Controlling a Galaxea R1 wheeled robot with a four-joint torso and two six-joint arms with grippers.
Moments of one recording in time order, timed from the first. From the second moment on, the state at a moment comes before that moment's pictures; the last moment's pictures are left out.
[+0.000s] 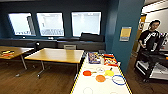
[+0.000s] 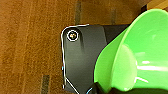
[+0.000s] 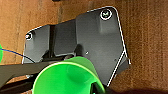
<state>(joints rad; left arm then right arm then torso) 1.46 2.92 -2.70 -0.03 0.01 0.00 -1.61 2.79 -2.46 -0.09 0.16 0.12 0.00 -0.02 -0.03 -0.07</state>
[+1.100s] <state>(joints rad) 1.47 2.92 -2.70 -0.02 0.02 0.00 -1.63 2.83 -2.51 -0.10 0.15 0.12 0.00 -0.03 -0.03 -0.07</state>
